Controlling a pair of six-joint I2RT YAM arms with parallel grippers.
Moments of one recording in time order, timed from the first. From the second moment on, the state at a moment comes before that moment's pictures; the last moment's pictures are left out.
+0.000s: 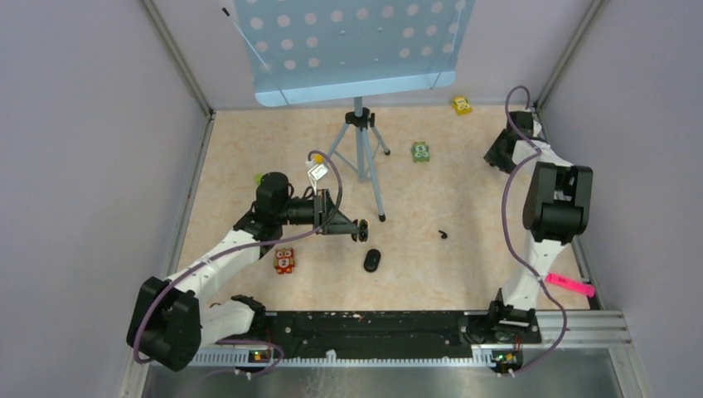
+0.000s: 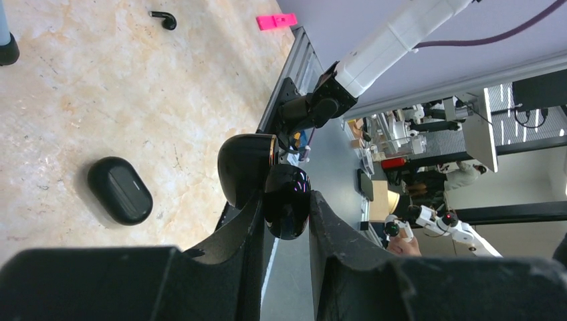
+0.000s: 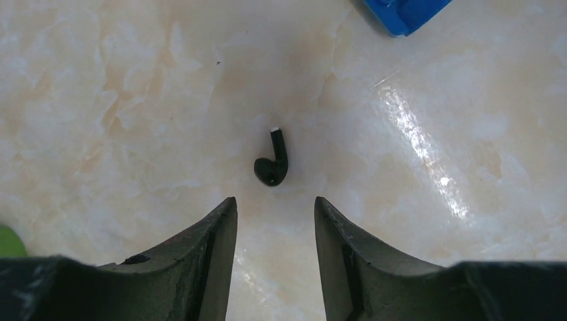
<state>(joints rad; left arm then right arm) -0.42 1.14 0.62 0.23 1.03 -0.80 -0.14 1.96 1.38 -0.31 0.12 0.47</state>
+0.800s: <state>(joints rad) -0.42 1.19 0.62 0.21 1.01 -0.76 -0.14 2.05 1.41 -0.28 0.19 0.37</state>
